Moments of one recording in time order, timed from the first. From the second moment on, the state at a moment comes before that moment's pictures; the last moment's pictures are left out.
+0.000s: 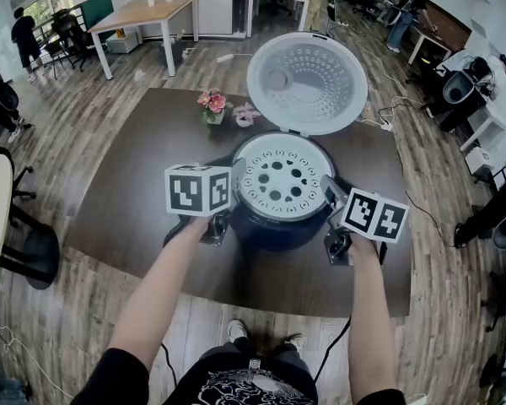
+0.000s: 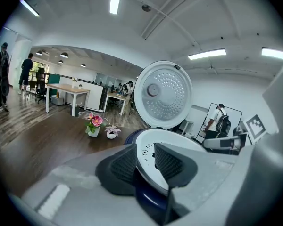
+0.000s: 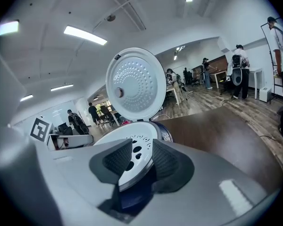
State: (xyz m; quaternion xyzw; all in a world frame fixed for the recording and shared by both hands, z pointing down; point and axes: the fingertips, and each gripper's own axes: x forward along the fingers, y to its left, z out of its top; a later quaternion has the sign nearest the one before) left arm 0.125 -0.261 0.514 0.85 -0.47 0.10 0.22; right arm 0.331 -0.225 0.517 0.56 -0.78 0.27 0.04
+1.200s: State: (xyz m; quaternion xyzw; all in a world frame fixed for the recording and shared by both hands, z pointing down) left arm 0.214 -0.208 0.464 0.90 -0.42 0.10 0.09; right arm 0.382 -0.171 0.464 0.59 -0.79 0.15 0.03
